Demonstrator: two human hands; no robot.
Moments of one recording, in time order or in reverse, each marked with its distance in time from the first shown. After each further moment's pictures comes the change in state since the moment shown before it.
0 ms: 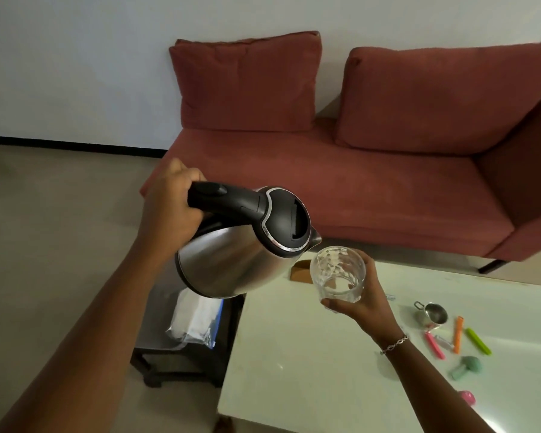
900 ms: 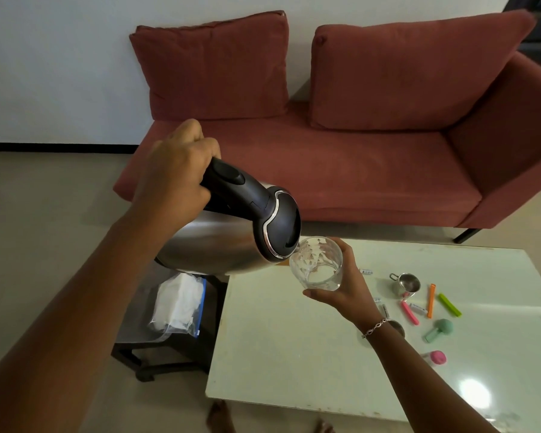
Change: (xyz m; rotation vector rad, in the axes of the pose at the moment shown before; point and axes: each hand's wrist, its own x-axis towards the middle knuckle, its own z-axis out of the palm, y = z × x) left_hand 0.003 0.081 0.009 0.230 -0.145 0.293; right_hand -0.026 0.007 -0.020 -0.025 0.010 0.027
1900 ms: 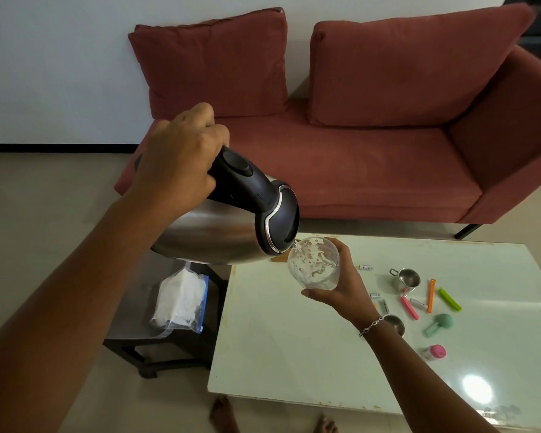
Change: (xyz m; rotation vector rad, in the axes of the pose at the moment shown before) left_hand 0.005 0.014 -0.011 0.122 -0.017 0.084; right_hand -0.007 0.001 0.004 -0.017 0.013 0.026
